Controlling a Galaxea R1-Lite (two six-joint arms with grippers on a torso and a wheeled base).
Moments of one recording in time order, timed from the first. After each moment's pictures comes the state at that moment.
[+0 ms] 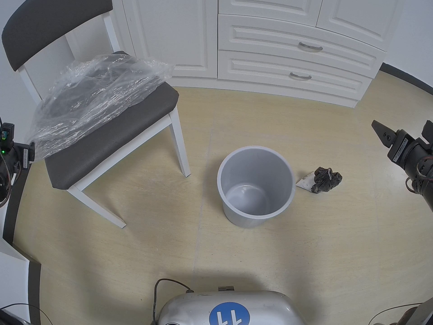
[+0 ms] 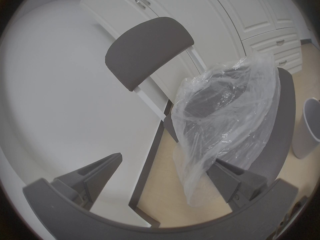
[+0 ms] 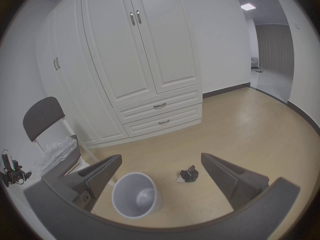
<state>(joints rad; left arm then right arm) 0.24 1.44 -0.67 -0.73 0.33 0.43 0.38 1.26 -0.60 -0.69 -0.48 0.31</state>
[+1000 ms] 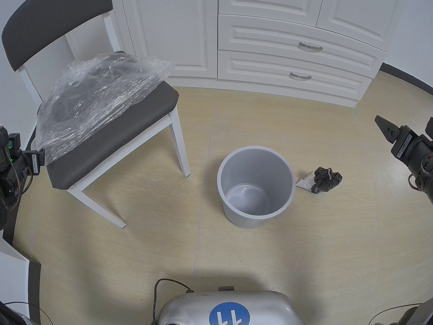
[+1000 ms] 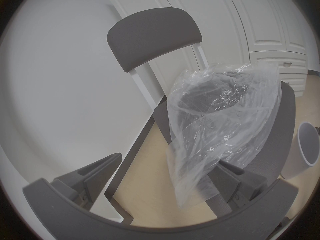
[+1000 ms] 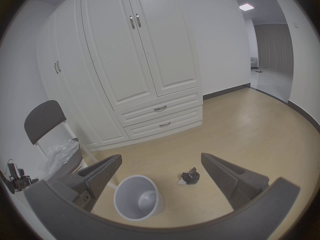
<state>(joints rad) 0.25 1.55 -0.63 -0.80 0.26 0.22 0.38 1.24 -0.61 -0.69 -0.48 0.31</state>
